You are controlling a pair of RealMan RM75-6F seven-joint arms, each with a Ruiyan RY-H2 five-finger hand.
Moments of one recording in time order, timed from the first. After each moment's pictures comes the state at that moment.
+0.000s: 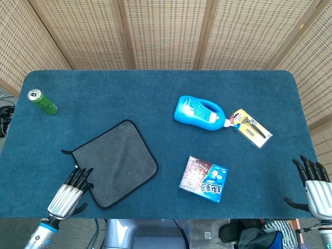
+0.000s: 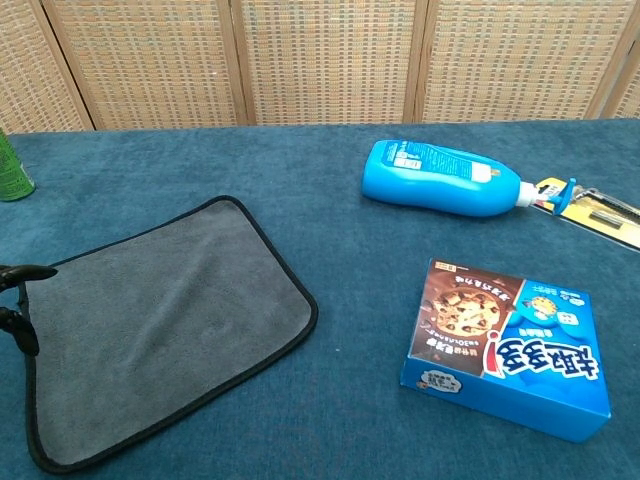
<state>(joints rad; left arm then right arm) -0.15 -1.38 0.12 -1.63 1.67 1.29 0.44 0.03 -0.98 0.01 -1.74 -1.47 1.43 -0.08</state>
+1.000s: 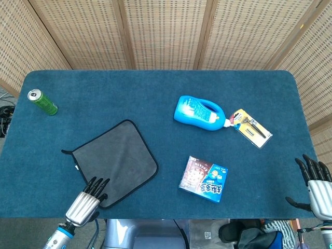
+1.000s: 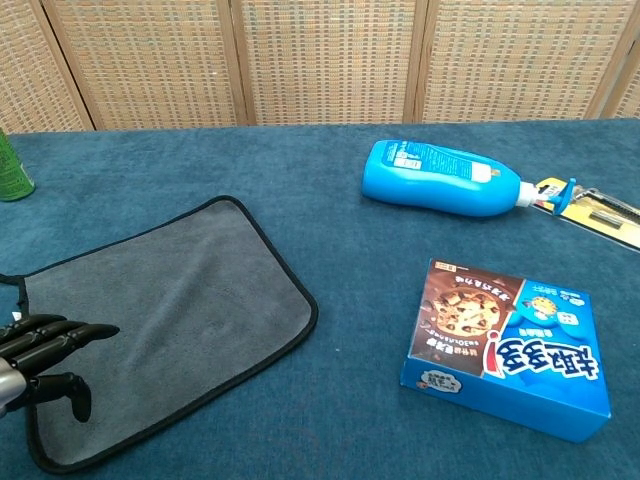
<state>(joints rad) -0.16 -1.50 0.17 -1.59 1.67 1.23 0.58 0.03 -0.98 0.02 -1.74 -1.47 1.44 -0.06</state>
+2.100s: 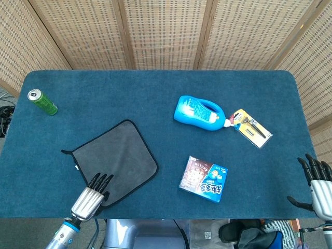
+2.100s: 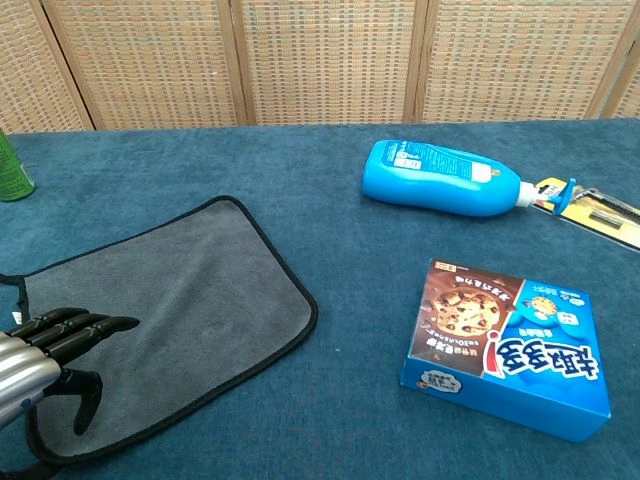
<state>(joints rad) -0.19 -1.56 0.13 -1.54 1.63 1.21 0.58 0.02 -0.97 0.02 -1.73 -1.47 1.46 -0.04</state>
